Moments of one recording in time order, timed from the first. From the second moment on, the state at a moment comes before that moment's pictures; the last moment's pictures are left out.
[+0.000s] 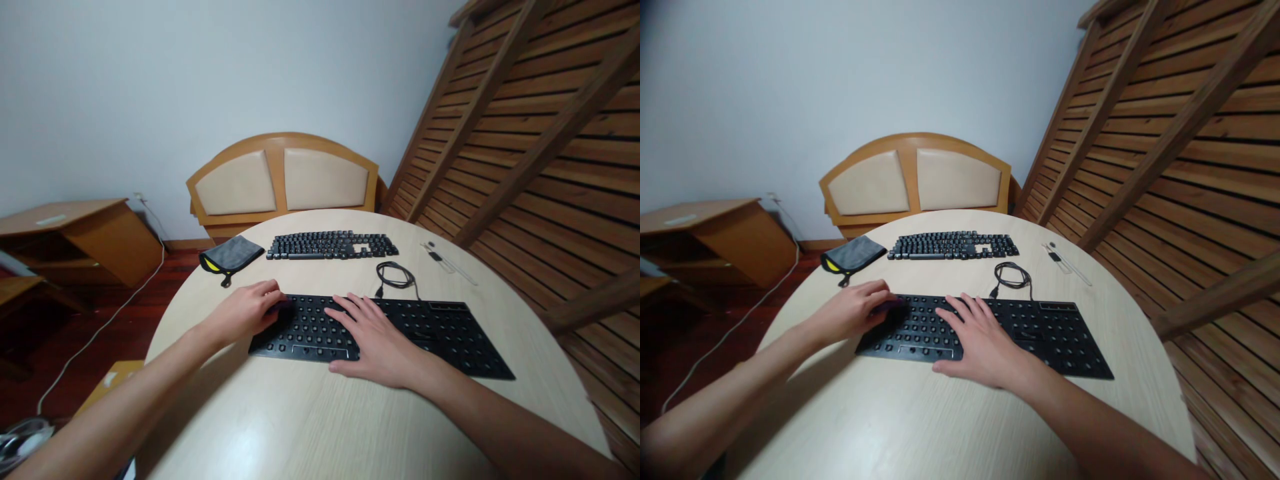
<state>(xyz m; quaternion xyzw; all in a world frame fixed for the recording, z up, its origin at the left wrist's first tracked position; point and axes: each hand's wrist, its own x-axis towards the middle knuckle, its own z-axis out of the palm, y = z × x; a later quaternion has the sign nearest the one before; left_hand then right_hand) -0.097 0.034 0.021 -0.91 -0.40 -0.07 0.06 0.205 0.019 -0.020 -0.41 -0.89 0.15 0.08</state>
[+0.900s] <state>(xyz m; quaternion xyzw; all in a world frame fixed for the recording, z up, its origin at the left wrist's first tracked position) -0.107 0.031 0.020 -0.92 -0.38 0.02 0.09 0.206 0.019 -0.022 -0.40 -0.90 0.16 0.10</state>
